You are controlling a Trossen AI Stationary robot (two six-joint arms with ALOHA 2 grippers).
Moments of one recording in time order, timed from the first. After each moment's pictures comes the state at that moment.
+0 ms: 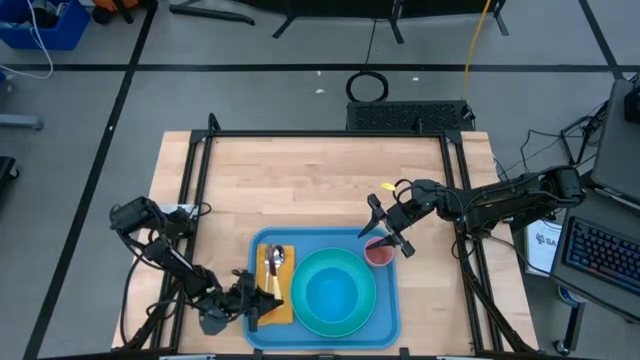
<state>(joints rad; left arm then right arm) -0.96 1.82 0.61 0.71 -0.91 -1.31 -0.02 1.18 0.46 0.62 -0.58 -0.04</state>
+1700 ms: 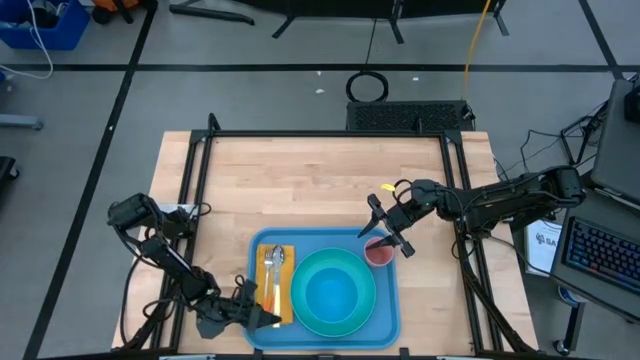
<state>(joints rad) -0.96 1.78 0.66 0.68 -0.70 -1.81 -0.02 1.18 0.46 0.62 -0.58 -0.07</state>
